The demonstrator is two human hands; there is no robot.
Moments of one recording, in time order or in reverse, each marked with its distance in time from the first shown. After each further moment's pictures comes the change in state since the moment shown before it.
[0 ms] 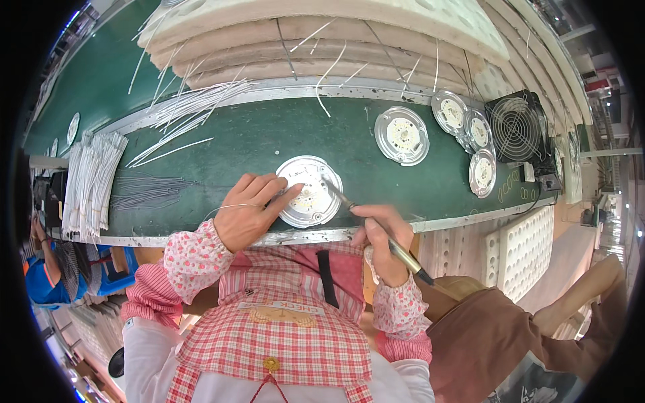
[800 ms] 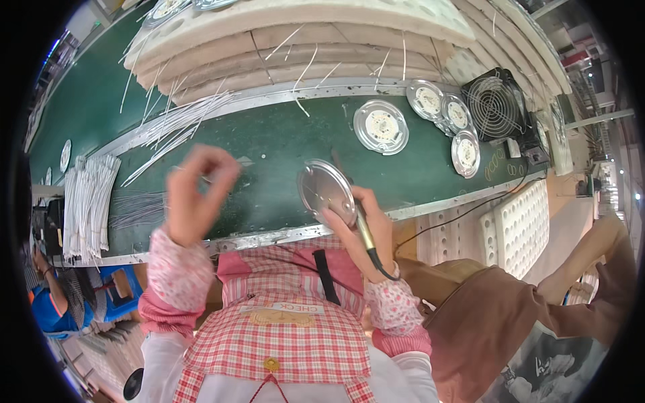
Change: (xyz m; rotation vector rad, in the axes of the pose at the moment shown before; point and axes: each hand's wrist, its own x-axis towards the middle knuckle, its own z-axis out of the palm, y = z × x) left_hand 0.020 -0.017 -0.058 -0.541 0.325 -0.455; right_hand -0.004 -0.019 0.024 -0.400 0.177 0.111
